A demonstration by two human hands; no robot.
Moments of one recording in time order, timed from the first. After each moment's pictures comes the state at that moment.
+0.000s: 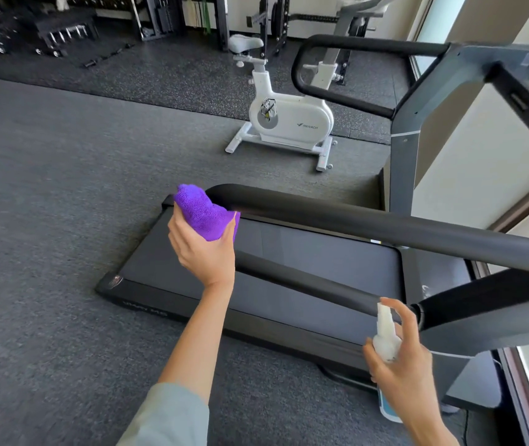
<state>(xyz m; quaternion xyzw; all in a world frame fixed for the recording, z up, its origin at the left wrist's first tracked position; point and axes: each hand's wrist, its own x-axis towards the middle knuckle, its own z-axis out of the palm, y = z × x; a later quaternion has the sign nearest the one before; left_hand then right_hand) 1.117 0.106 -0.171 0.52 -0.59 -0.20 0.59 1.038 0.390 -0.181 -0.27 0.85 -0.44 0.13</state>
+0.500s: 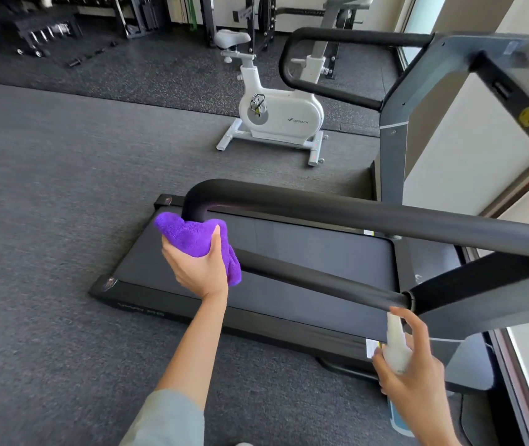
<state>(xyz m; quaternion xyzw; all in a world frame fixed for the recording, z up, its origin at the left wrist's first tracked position) 1.124 0.116 -0.206 0.58 -0.48 -0.33 0.57 1.047 0.420 -0.182 -0.24 0.86 -0.44 0.13</state>
